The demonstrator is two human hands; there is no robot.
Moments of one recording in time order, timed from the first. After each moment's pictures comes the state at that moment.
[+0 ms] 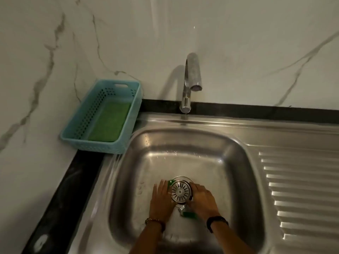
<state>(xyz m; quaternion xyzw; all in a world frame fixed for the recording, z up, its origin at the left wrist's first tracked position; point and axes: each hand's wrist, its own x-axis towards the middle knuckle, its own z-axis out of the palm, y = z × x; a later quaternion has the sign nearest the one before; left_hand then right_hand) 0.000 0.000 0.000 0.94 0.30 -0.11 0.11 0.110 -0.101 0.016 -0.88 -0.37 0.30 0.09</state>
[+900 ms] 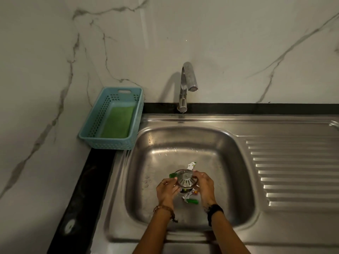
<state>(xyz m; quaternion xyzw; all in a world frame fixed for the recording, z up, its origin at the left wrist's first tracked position) -0.009 -0.024 0.107 0.31 0.55 0.19 0.75 0.063 -0.098 0.098 -0.68 0.10 0.31 0.66</state>
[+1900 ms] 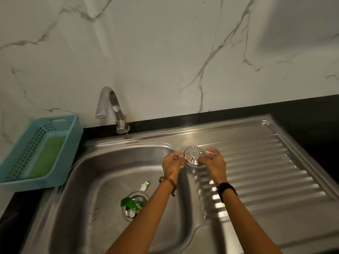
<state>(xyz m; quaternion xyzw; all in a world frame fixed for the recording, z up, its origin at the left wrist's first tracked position) 0.216 -0.112 0.144 0.57 0.42 0.12 0.70 0.263 -0.235 0.160 -0.78 -0.01 0.14 0.62</state>
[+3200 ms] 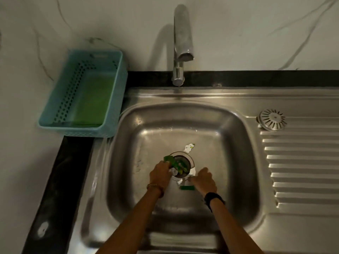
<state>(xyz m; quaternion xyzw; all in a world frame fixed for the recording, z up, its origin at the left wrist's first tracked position) 0.021 0.014 0.019 0.86 0.39 -0.17 0.30 0.102 -0.108 0.034 -0.87 -0.01 0.43 0.25</state>
